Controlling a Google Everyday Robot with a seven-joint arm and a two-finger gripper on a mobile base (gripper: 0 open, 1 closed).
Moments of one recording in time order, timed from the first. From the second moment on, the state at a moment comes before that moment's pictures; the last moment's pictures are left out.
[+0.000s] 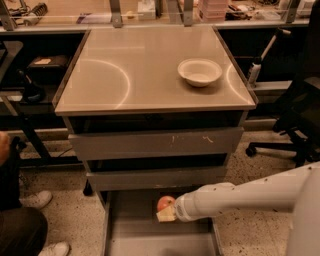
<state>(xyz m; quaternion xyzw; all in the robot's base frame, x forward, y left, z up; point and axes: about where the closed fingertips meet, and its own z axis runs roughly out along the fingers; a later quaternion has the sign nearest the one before) 0.464 -0.048 0.447 -0.21 0.94 0.20 0.17</state>
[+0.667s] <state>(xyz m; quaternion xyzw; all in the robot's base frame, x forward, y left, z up) 0.449 -0.040 0.404 -0.20 0.95 0.23 0.13</state>
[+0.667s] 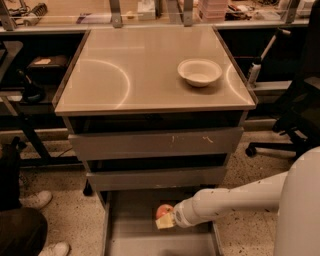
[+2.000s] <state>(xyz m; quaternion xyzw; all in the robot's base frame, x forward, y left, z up) 0.451 -0.002 0.261 -0.11 0.94 0.31 0.08</state>
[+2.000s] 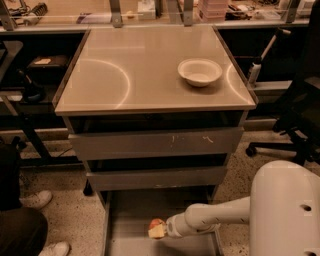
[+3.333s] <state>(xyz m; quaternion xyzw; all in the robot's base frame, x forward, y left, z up) 0.475 0.018 0.177 -0.04 0.93 0.35 0.10</state>
